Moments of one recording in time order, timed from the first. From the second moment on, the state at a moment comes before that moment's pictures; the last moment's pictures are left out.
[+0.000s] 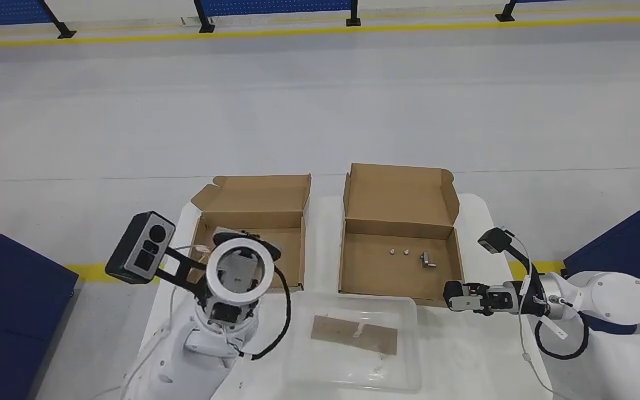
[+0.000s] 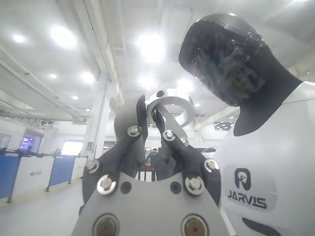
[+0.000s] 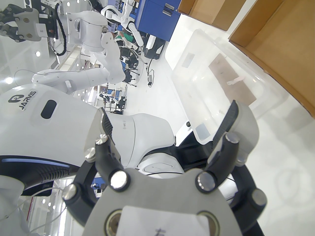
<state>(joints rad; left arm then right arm) 1.17 -1.16 -0.99 -2.02 0.55 -0.93 0.62 -1.48 -0.90 1.72 -1.70 0.37 -0.28 1.54</state>
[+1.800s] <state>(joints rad) 1.28 -1.18 -1.19 -1.91 0.69 -0.91 0.25 -1.48 -0.90 1.72 -1.70 0.37 -0.28 1.54</state>
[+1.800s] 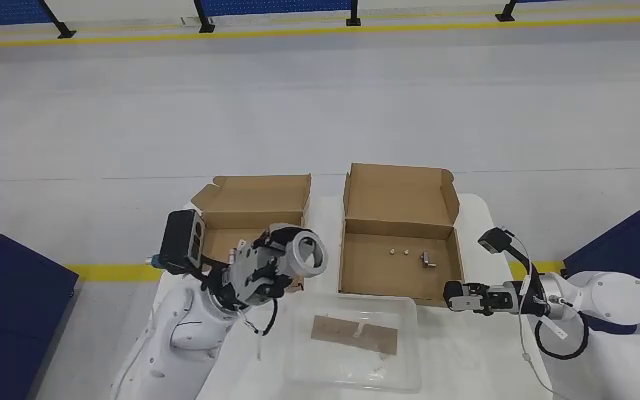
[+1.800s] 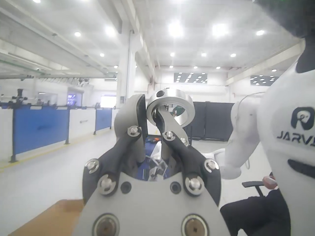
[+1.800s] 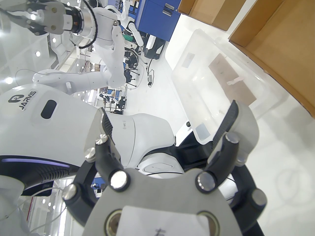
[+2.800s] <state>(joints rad) 1.38 -1.14 -1.37 -1.86 0.88 -0.75 -0.15 -1.48 -0.90 1.72 -1.70 0.37 -0.28 1.54</state>
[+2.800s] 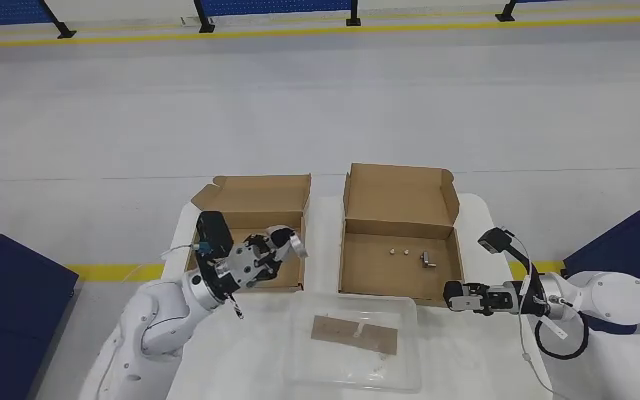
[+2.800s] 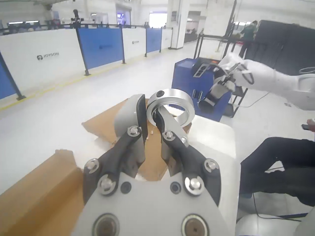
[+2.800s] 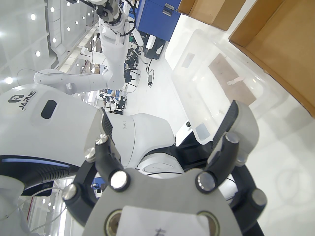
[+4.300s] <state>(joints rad) 1.32 -1.15 -1.27 -2.00 1.04 -0.23 -0.58 -1.48 -0.90 1.72 -1.70 0.37 -0.28 1.54</state>
